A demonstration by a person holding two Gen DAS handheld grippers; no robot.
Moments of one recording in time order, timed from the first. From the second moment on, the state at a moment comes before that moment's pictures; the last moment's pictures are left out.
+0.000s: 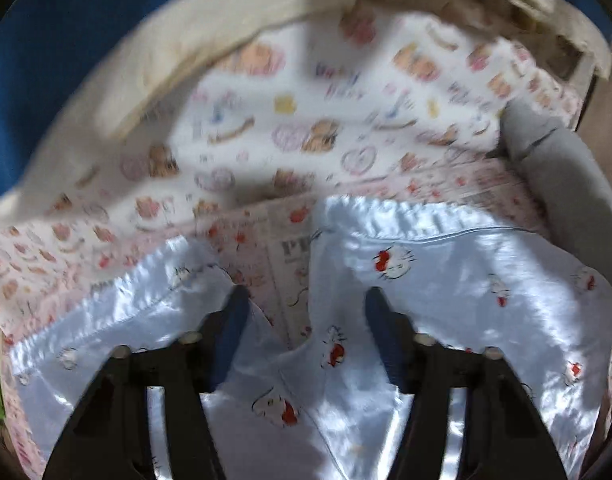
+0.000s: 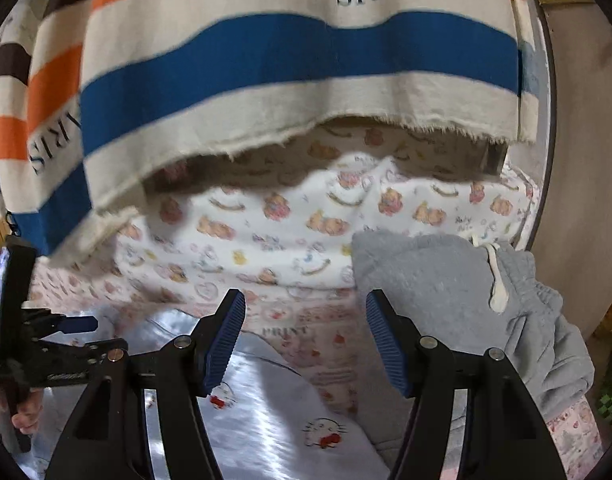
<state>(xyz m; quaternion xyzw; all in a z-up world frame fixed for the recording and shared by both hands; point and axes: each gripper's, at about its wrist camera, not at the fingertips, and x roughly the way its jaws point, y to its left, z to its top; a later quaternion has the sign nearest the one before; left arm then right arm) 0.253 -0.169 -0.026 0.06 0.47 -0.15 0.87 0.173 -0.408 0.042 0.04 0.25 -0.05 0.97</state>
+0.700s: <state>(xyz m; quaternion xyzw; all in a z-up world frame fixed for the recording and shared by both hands) 0.231 -0.105 -0.044 0.10 0.50 -0.12 0.85 0.212 -0.424 -0.013 0.11 0.40 0.00 0.91</state>
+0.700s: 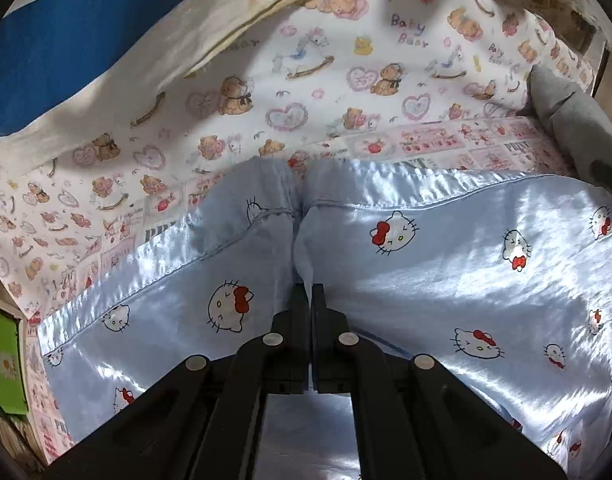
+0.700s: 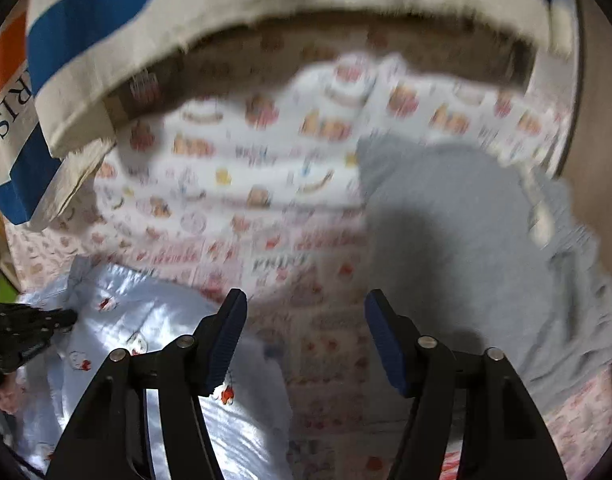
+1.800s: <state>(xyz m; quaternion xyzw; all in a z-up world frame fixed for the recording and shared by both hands) 0.240 -0.084 -0.027 0.05 0.49 -0.13 0.86 0.197 -0.404 -0.033 0.05 0.49 -0.01 0.87</state>
